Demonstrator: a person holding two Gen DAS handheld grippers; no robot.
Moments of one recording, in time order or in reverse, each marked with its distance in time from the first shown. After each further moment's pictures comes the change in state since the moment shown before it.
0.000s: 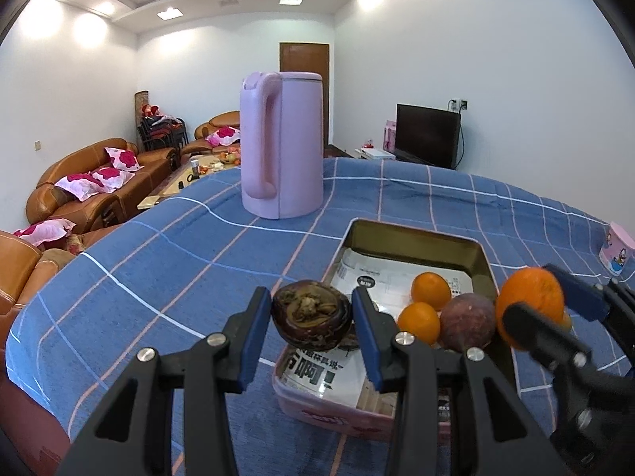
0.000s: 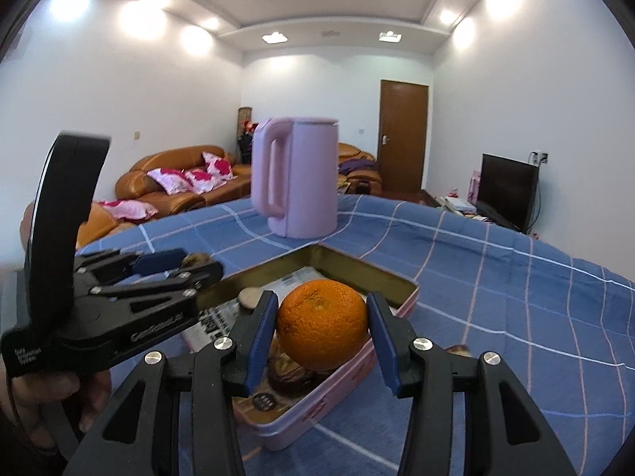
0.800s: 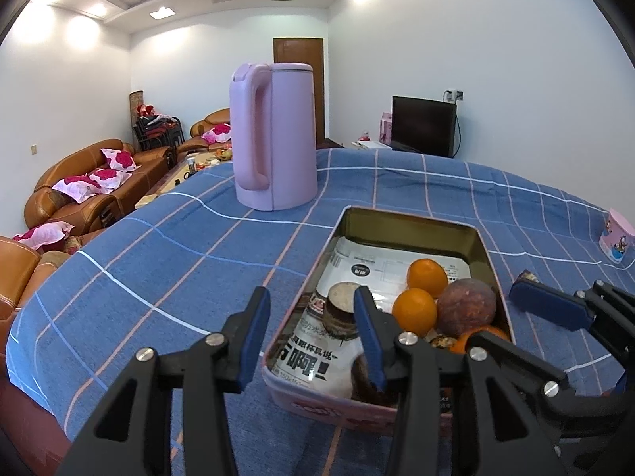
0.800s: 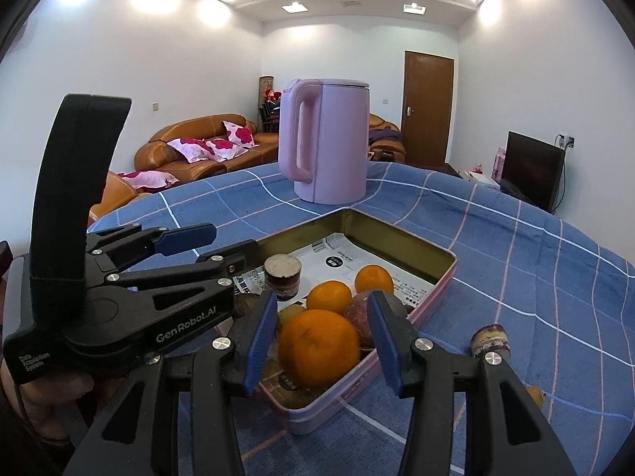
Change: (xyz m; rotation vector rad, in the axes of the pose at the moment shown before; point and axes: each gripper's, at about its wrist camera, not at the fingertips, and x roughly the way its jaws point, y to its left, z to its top) left arm 0.001 -0.006 -0.006 0.026 0.017 -0.004; right arm 0.014 0.006 -0.004 -0.013 0.108 0.075
